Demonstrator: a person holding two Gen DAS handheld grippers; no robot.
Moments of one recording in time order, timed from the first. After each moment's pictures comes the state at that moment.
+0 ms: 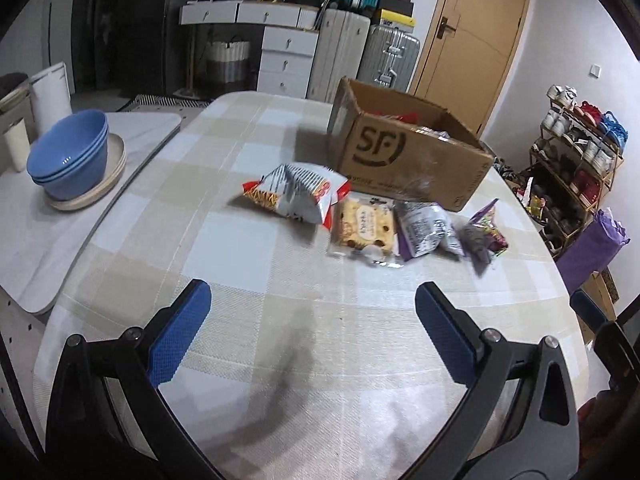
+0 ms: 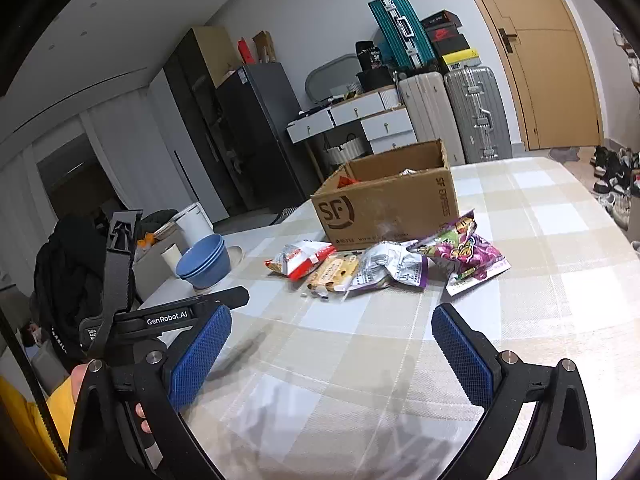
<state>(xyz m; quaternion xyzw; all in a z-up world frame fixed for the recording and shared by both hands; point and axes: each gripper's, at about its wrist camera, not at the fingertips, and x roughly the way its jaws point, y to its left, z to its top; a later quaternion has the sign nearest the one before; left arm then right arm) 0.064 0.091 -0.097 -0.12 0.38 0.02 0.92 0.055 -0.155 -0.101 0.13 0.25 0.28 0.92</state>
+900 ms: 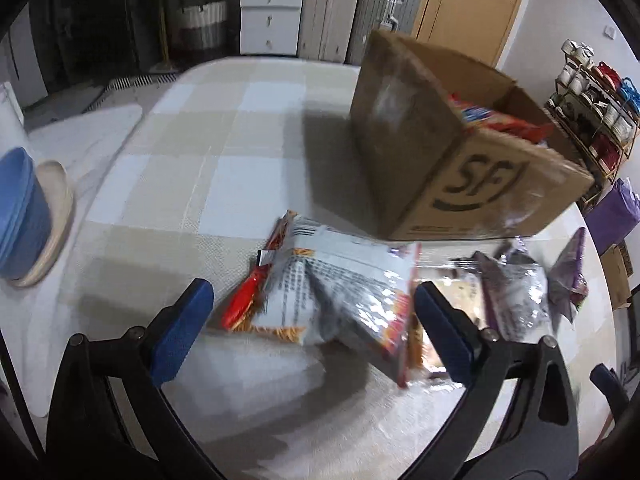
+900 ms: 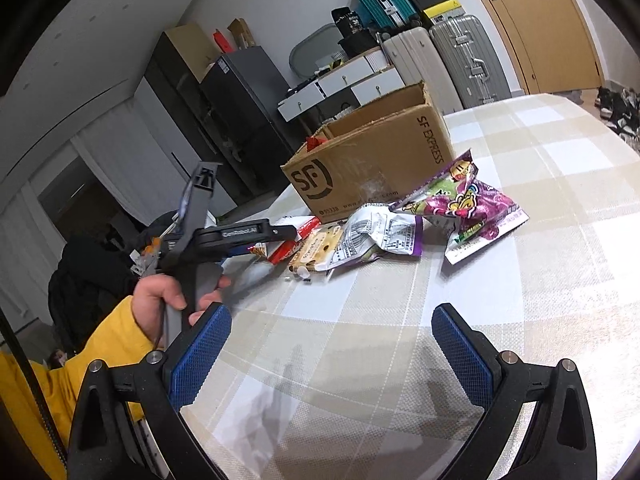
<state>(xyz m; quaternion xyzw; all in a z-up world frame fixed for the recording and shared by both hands) 0.249 0.134 -0.147 -0.08 0.47 0.00 0.88 0.101 -0.161 -0.143 0.19 0.31 0.30 0.88</state>
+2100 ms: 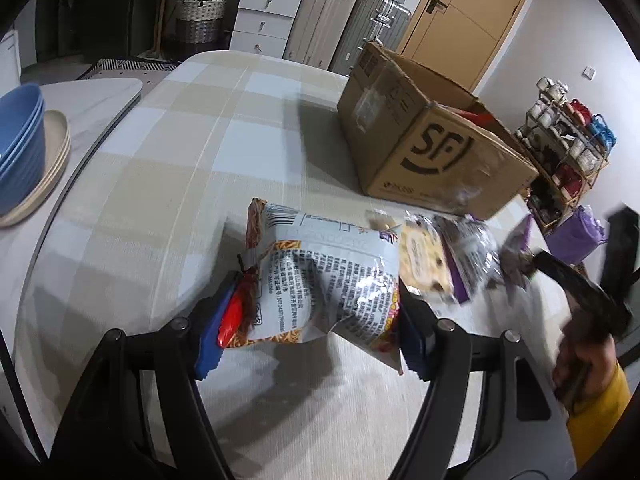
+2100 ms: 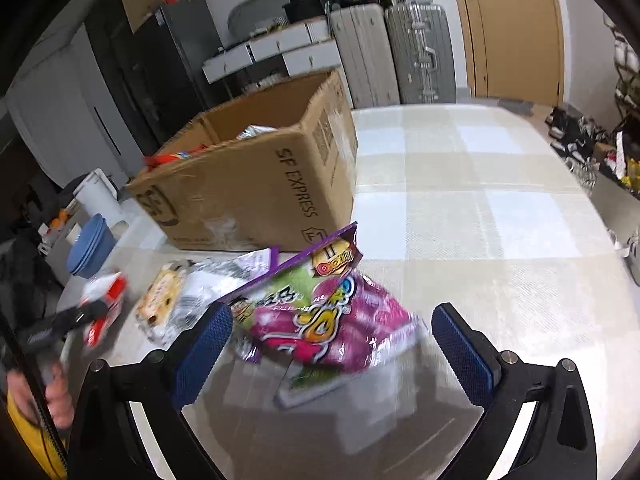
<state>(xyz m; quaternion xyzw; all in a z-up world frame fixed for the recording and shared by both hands) 0.161 0.153 -0.148 -0.16 0.42 -0.06 0.89 0.244 -0.173 -0.147 0.07 0.40 0.17 0.90</state>
